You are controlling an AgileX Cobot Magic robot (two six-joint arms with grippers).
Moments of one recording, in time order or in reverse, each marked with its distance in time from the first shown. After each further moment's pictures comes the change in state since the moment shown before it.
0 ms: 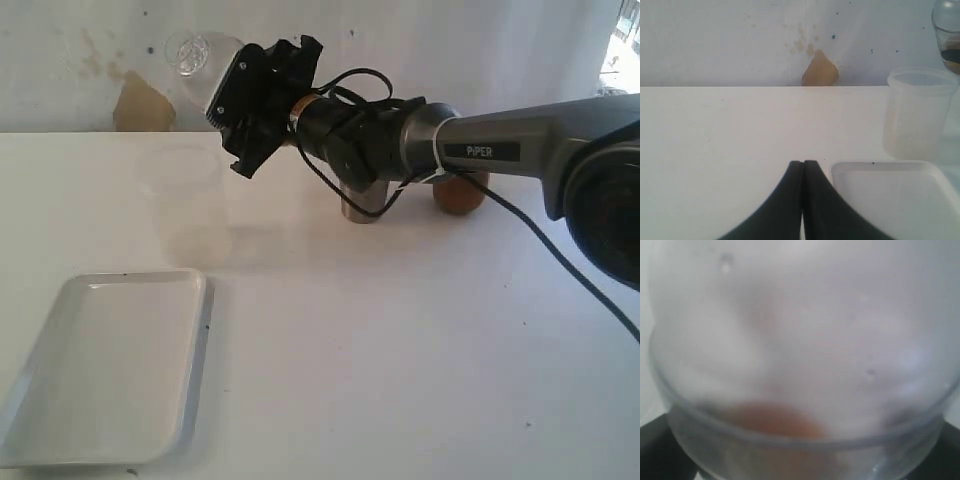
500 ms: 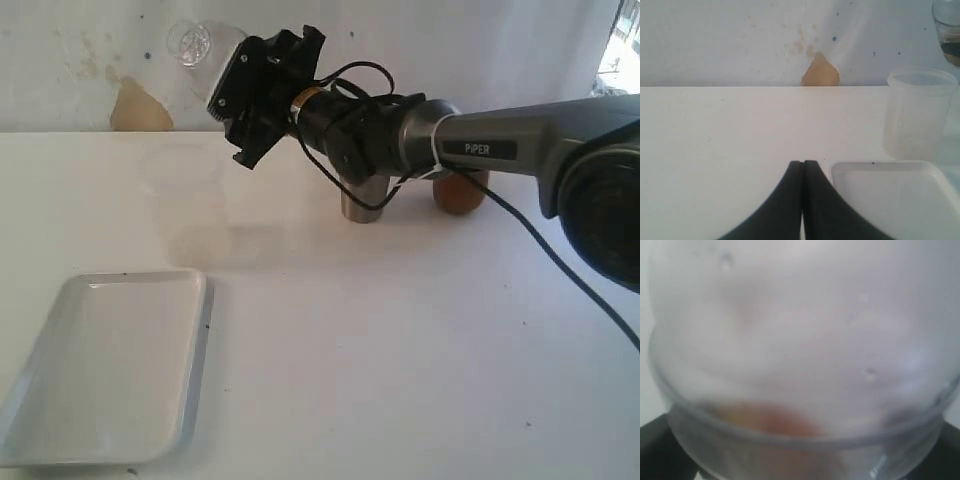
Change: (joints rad) left arm 0.000 0.000 0.000 0.000 0.000 0.000; right arm -0.006 0.016 -0.035 0.058 -0.002 -0.070
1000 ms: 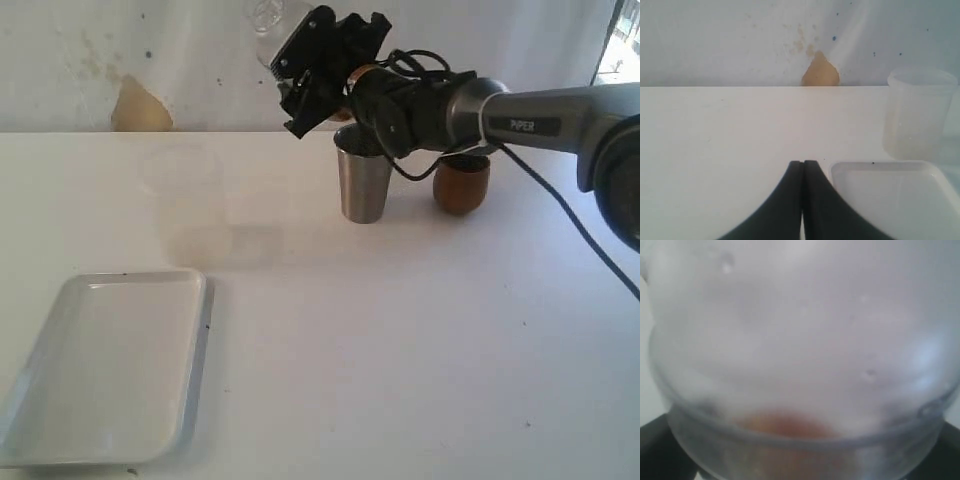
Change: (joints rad) left arm 0.000 0.000 0.000 0.000 0.000 0.000; right arm -0.114 -0.002 -0.030 0.075 0.047 0.036
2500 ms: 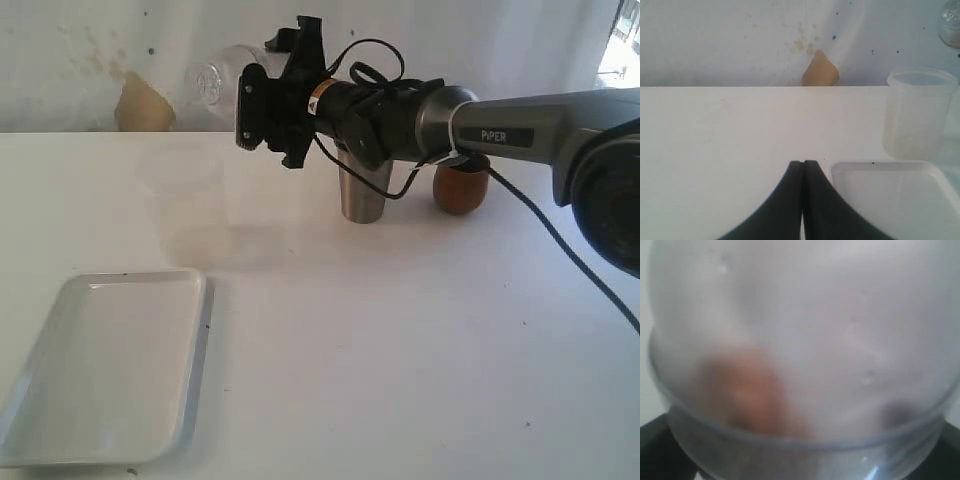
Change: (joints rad) left arm 0.000 0.000 0.000 0.000 0.000 0.000; right arm 0.072 0.000 -0.003 -0.095 0.070 -0.485
